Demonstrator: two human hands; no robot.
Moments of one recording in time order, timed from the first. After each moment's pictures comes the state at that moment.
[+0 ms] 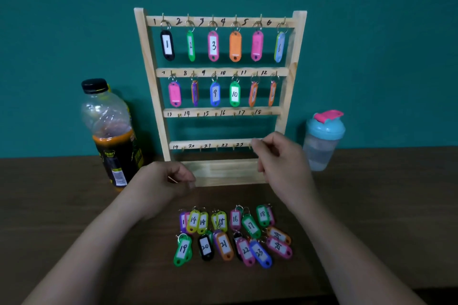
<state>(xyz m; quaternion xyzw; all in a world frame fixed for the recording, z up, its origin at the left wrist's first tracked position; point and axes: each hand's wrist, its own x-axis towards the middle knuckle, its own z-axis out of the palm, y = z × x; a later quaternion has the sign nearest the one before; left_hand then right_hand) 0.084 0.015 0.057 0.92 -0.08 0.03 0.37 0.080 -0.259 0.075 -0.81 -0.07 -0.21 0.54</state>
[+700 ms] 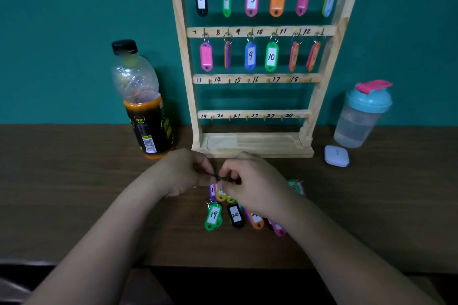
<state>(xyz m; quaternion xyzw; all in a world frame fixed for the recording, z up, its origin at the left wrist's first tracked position) 0.085 0.032 0.030 0.96 -0.04 -0.09 0.27 0.064 -0.177 0.014 -0.93 -0.25 -0.06 0.26</state>
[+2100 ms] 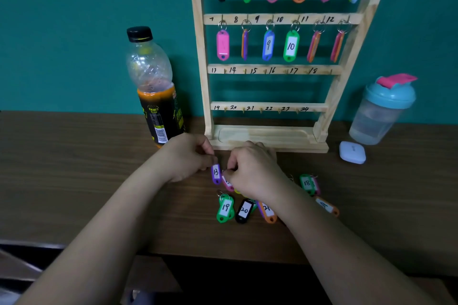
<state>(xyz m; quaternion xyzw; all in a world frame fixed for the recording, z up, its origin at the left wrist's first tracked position) 0.088 0.050 0.028 0.94 -0.02 -0.04 0.34 0.076 -0.142 0.014 -0.97 -0.16 -0.03 0.19</state>
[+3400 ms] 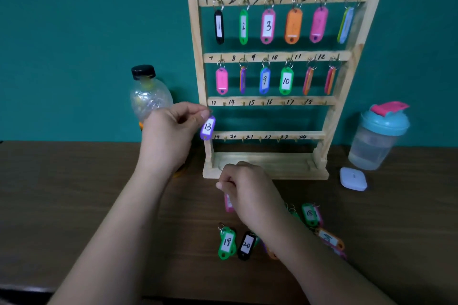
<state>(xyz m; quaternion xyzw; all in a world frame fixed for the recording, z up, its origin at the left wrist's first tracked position) 0.099 0.043 0.101 0.82 -0.03 0.29 0.50 0.087 -0.133 0.015 -0.92 -0.20 -0.13 0.30</state>
